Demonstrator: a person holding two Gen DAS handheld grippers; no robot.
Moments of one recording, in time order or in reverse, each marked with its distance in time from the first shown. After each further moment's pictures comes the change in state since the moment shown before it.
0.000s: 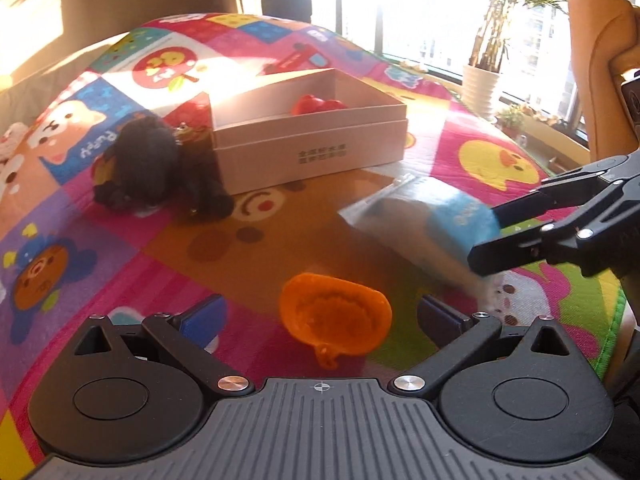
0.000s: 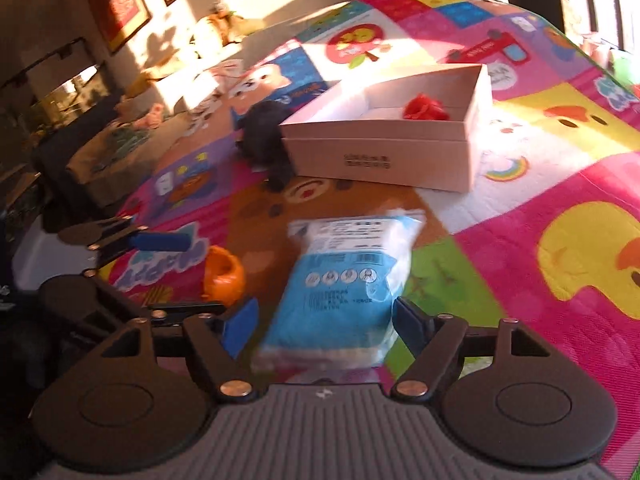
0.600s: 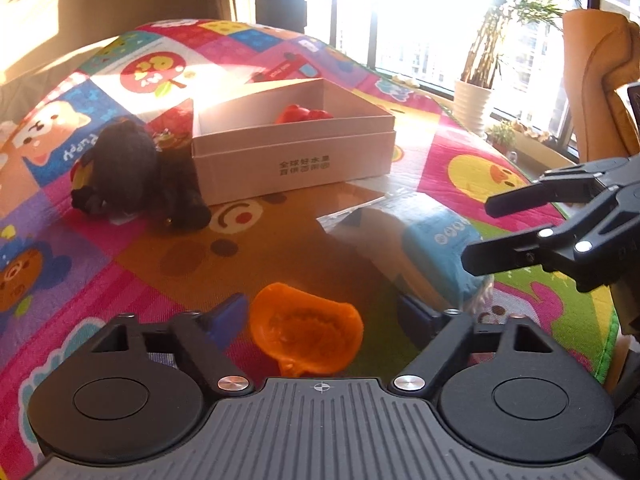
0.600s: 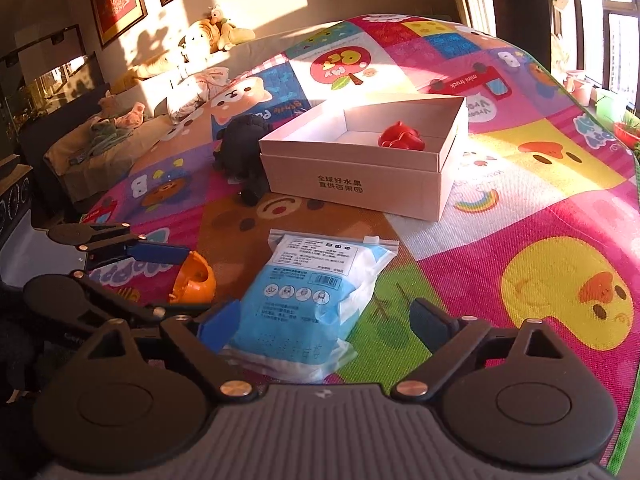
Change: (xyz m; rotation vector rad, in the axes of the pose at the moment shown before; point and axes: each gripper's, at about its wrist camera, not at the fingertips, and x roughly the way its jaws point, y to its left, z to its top) left arm 0.013 -0.002 0.000 -0.043 -0.041 -0.038; right arm -0.004 -0.002 0.002 -0.063 -0.047 -0.113
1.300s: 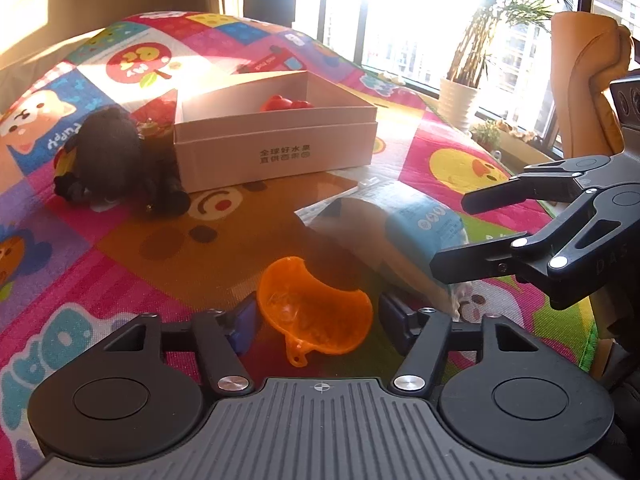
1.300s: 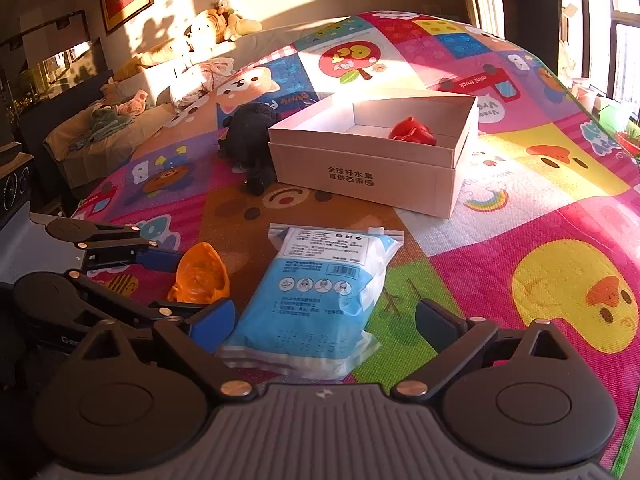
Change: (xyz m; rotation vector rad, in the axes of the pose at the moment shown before) left arm 0.000 -0.006 -0.007 0.001 0.006 -0.053; right arm 0.007 0.011 -0.003 -0.037 0.012 -0.005
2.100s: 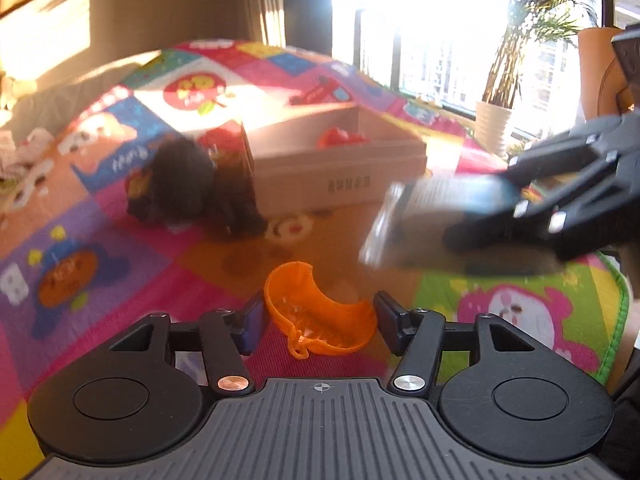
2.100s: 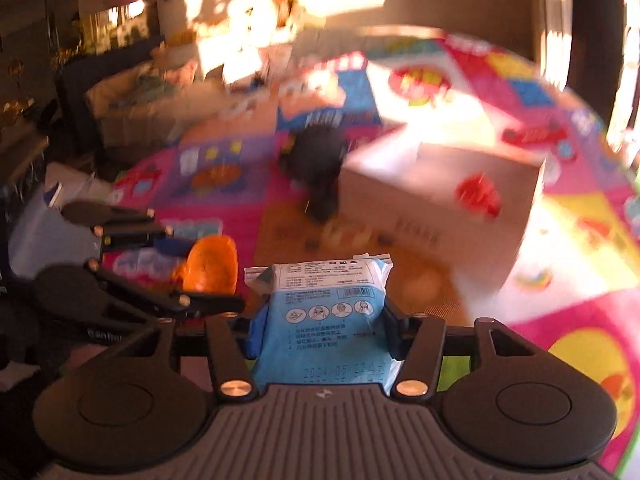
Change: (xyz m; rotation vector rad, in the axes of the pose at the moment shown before) left arm -0.043 0.023 0.004 0.004 -0.093 0.133; right arm -0.016 0.042 0.050 -0.193 -0.030 0.051
